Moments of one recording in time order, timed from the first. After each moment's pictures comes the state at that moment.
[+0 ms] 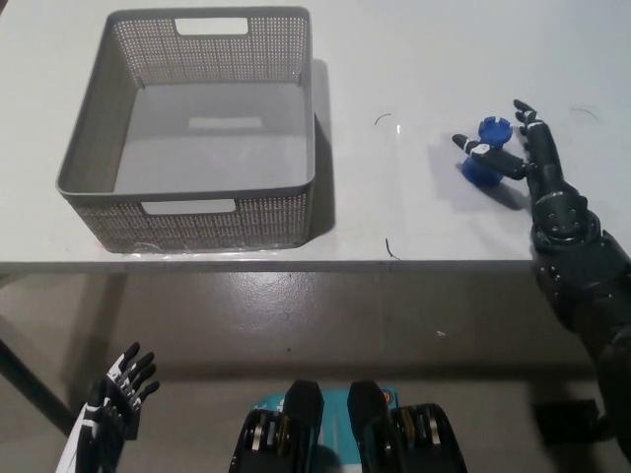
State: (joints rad) left_arm 0.10 0.19 0.08 0.15 -0.22 -0.26 -0.21; right_arm -1.05 -0.18 0.00 1.40 -0.12 -0.24 -0.21
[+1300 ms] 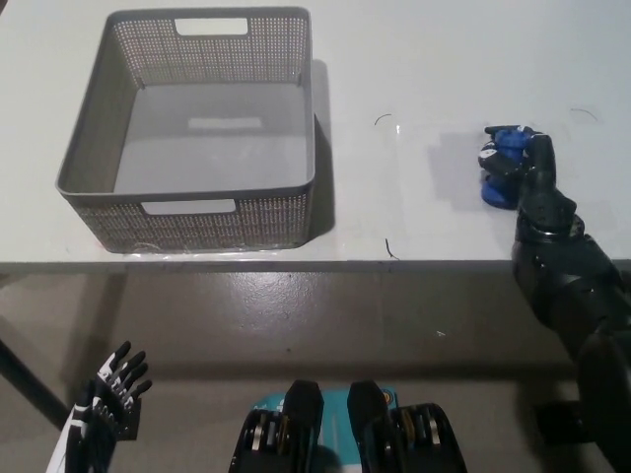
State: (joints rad) left_arm 0.10 0.20 0.11 0.15 -0.24 -0.26 -0.23; right_arm -1.08 -0.13 -0.17 1.43 0.00 -0.19 -0.30
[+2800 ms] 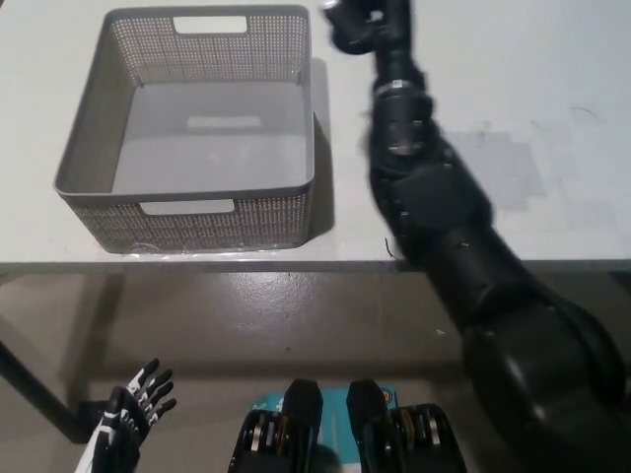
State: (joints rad) left_arm 0.07 0.19 0.06 0.26 -0.24 -0.26 -0.26; right_arm -1.26 0.13 0.02 1.17 -0.08 -0.31 -0.42
